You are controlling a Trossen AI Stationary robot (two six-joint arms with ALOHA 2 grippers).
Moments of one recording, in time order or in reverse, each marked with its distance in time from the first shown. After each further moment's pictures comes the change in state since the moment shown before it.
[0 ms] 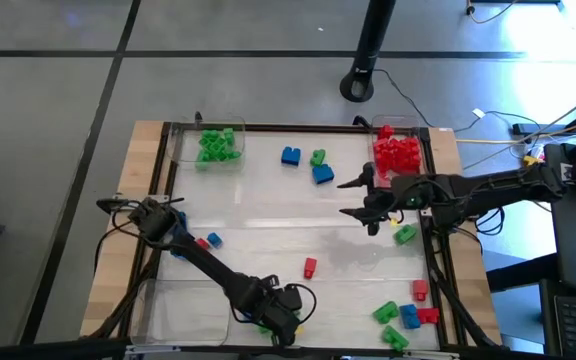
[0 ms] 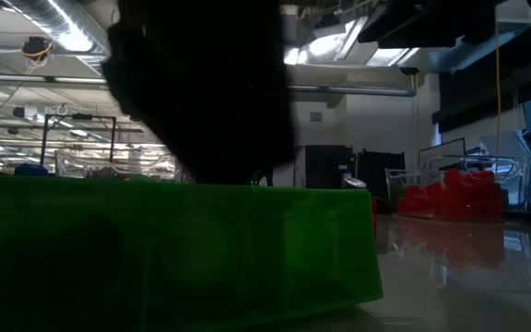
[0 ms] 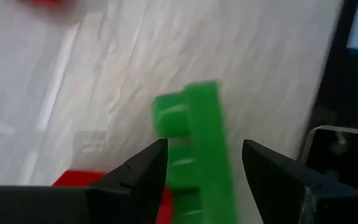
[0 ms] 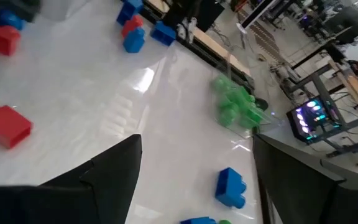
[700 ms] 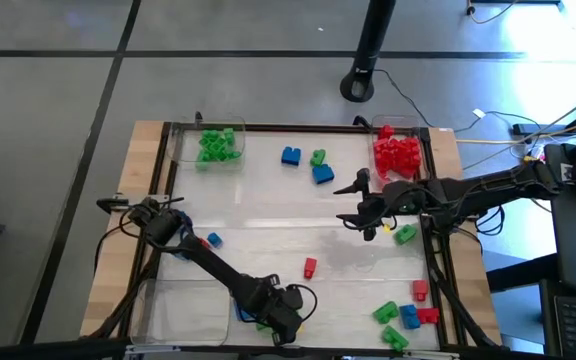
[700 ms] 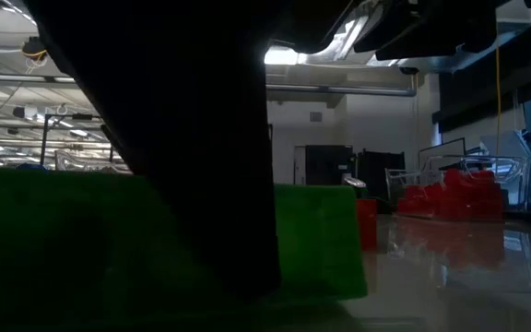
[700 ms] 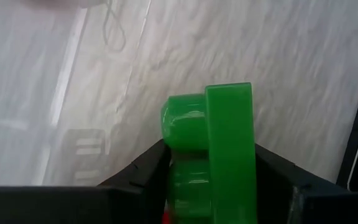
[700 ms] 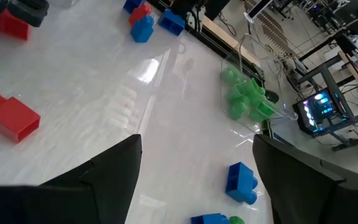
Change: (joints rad) left arm 0.025 0.080 0.003 0.002 0.011 0.044; right arm 0.031 0.063 0.000 0.008 0.036 0.027
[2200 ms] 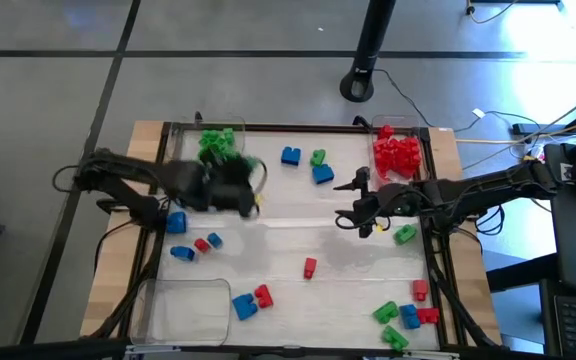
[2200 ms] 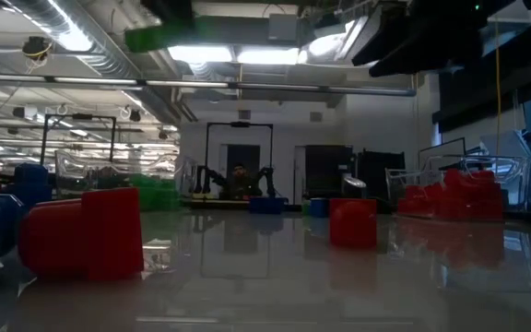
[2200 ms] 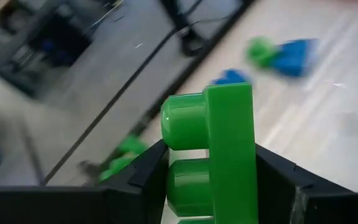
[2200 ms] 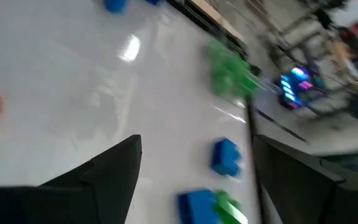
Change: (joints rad) left arm 0.412 -0.822 -0.217 -0.605 -0.717 0.251; right arm -0.001 0.038 0.000 -0.017 0.132 0.020
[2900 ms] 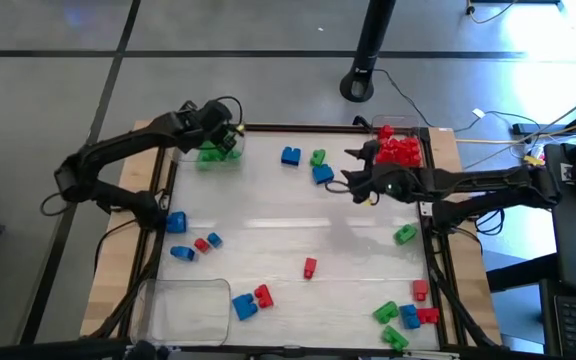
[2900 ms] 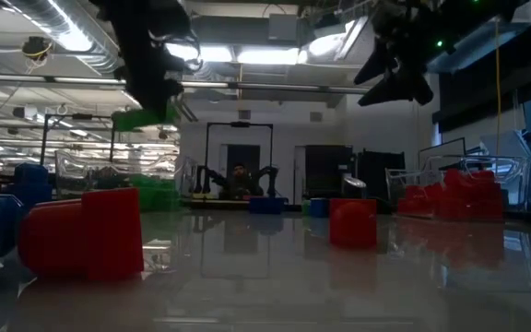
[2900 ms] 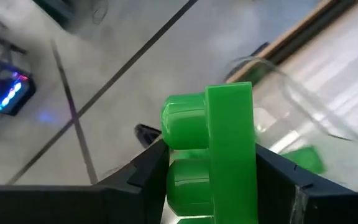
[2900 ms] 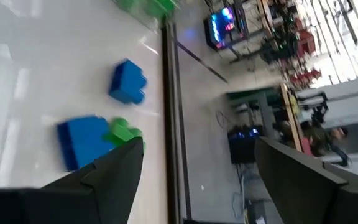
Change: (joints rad) left arm 0.771 -0.172 -0.433 0.505 0.265 0.575; right arm -0.240 0.019 0.000 0.024 0.224 -0.238
